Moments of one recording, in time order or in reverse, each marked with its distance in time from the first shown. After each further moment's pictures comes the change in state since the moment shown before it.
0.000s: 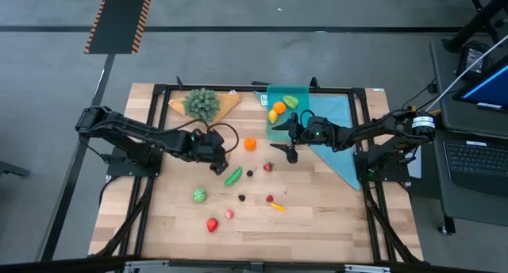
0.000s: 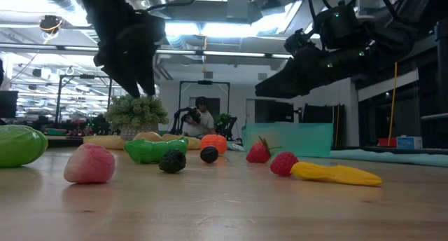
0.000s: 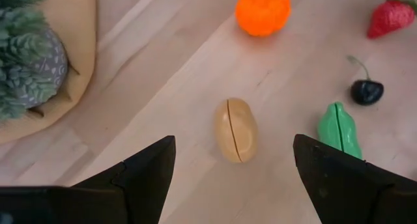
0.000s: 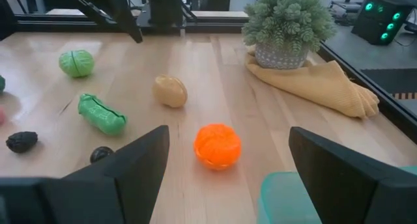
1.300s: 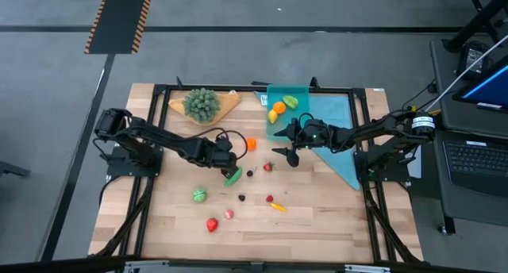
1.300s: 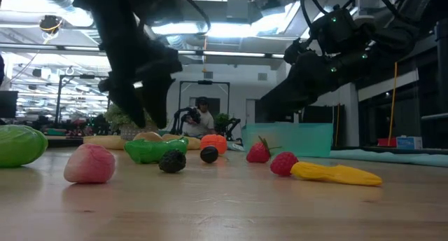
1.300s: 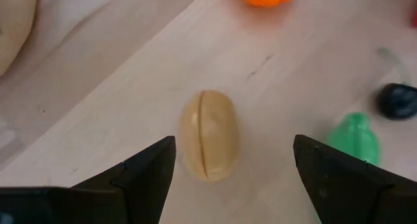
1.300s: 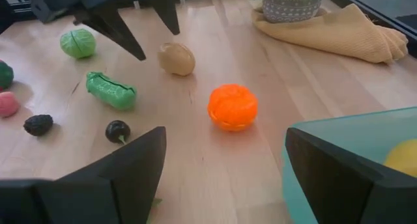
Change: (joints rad) left arm 0.013 0.216 0.000 0.140 0.042 -0.129; right arm 0.023 0.001 0.000 -0.126 -0.001 0.128
